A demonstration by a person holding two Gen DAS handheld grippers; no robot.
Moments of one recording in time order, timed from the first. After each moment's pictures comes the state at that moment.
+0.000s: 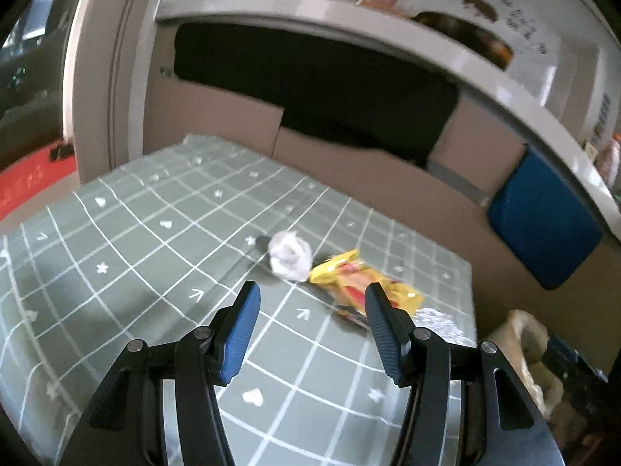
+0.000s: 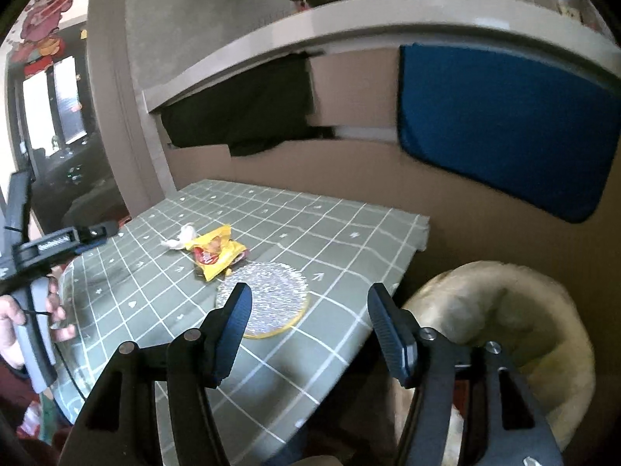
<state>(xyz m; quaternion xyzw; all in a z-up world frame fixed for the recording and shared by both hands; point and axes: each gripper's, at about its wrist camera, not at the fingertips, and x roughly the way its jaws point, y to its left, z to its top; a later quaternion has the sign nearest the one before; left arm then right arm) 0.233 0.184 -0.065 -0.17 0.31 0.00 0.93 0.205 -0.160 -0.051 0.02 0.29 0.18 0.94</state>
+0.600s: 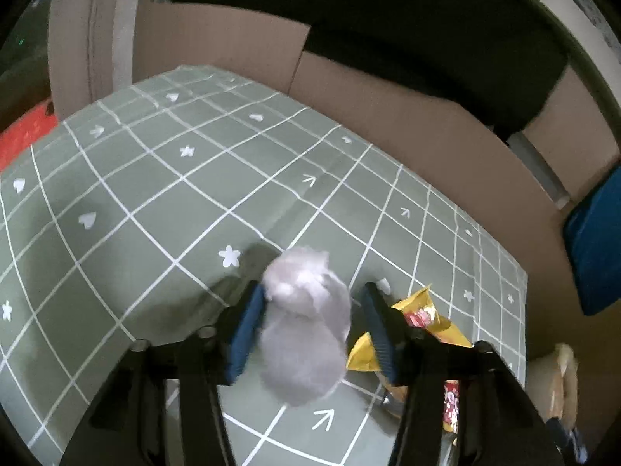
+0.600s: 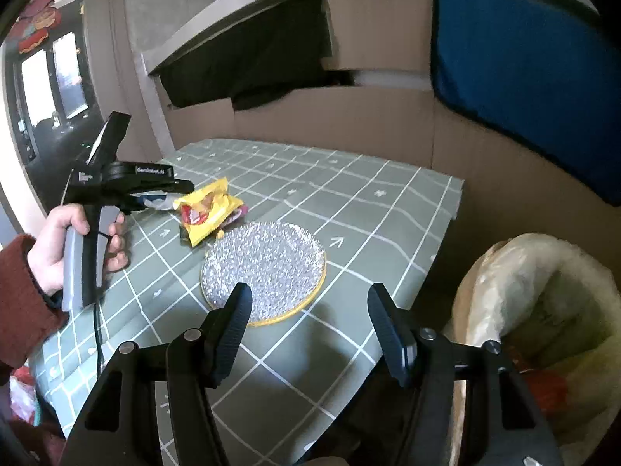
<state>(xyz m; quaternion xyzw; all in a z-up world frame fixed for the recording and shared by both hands) 0.370 0.192 -0.129 -0.19 0.42 0.02 0.89 0.237 -0.136 -0.102 0.00 0.34 0.20 0.92</state>
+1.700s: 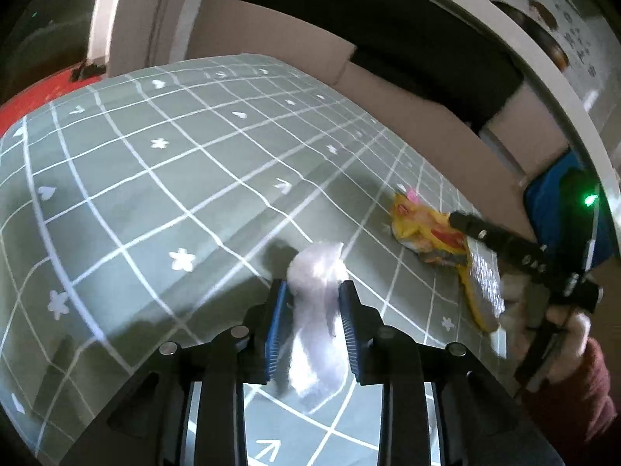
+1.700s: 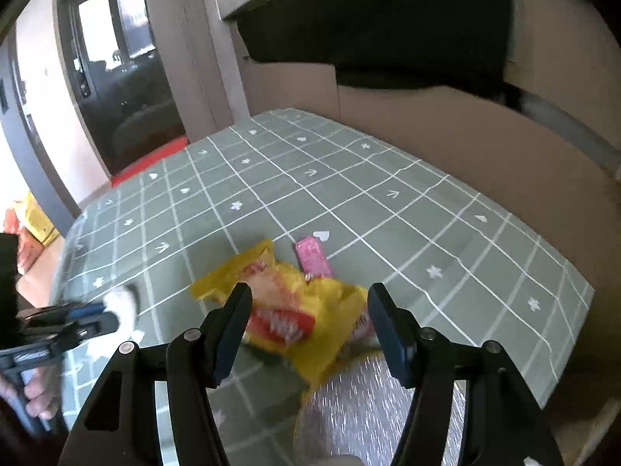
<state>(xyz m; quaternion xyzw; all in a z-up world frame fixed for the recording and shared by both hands) 0.189 0.239 -0.124 -0.25 0.39 0.03 0.88 0.346 0.011 -0.094 -0.07 0.39 0.34 0.85</state>
